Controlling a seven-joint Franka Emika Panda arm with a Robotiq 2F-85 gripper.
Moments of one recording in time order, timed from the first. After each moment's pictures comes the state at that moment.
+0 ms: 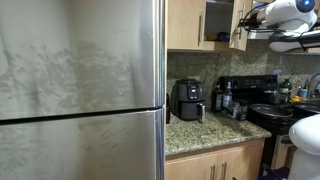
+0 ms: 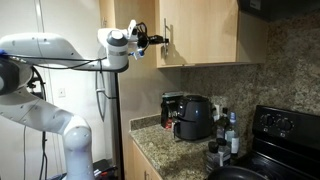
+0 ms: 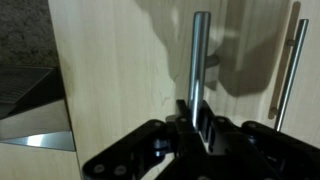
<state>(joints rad) 0.00 -0.85 -0.28 -2.30 -1.12 3.04 0.88</state>
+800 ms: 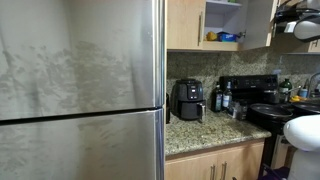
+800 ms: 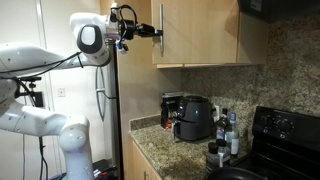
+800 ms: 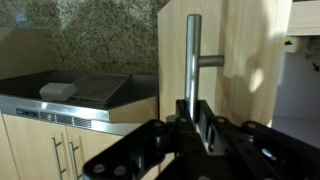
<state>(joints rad) -0.20 -1.10 -0.30 -2.41 -0.59 2.85 0.32</state>
